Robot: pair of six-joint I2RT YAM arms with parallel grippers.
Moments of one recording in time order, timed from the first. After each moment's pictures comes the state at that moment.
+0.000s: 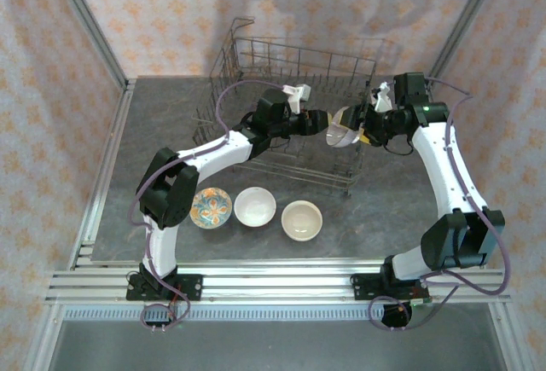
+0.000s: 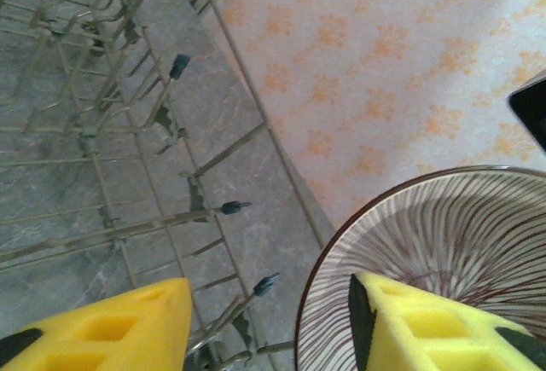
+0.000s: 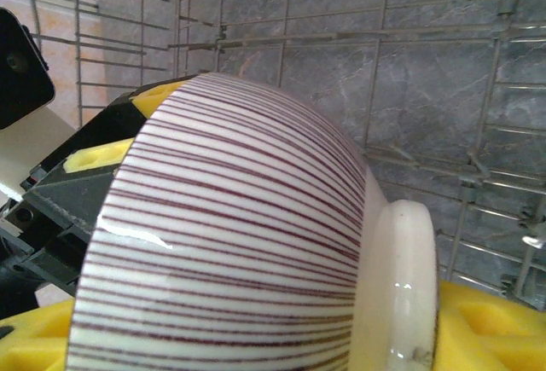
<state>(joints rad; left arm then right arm) -0.60 1.98 1.49 0.19 0.44 -0.69 0.06 1.45 1.47 -0.99 -0.60 0.45</state>
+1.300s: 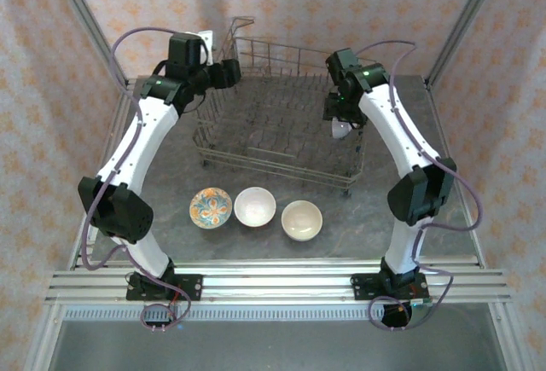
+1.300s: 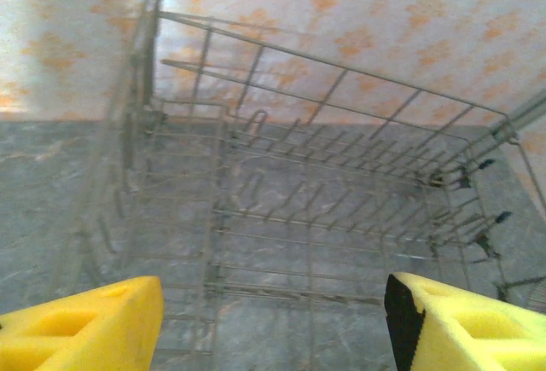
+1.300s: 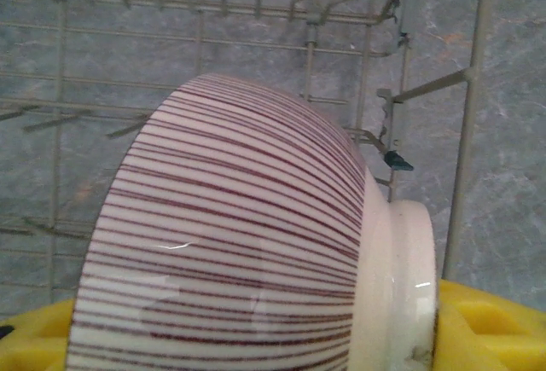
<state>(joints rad) -0.20 1.70 1.81 -0.63 0.12 -0.32 0.37 1.89 2.02 -1.34 0.21 0.48</state>
